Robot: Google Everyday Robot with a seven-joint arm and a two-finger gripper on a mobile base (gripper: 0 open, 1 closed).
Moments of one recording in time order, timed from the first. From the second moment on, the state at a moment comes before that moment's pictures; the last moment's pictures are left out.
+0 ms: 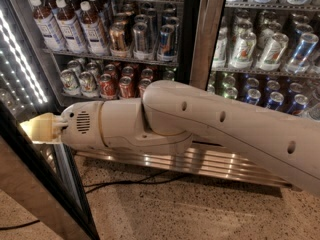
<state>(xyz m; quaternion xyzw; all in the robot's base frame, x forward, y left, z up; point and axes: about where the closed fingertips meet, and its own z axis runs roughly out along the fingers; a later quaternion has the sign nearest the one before) 0.387 0.233 0.924 -0.22 0.70 0.64 0.19</state>
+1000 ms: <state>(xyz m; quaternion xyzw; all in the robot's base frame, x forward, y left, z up) 0.359 0.267 0.955 -0.25 0.66 0.70 0.16</state>
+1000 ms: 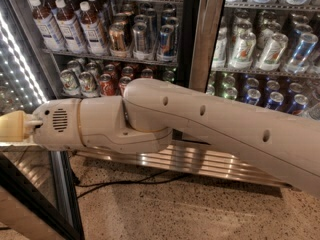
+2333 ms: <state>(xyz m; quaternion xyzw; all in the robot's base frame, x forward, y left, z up) 0.324 0.302 0.974 -0.26 0.62 0.74 0.10</state>
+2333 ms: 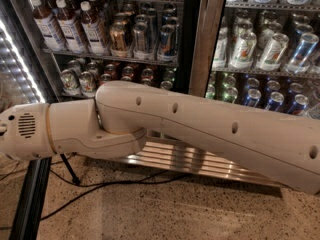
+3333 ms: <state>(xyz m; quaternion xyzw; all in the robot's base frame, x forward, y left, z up) 0.263 0.406 1.027 -0.34 0.56 0.76 0.00</state>
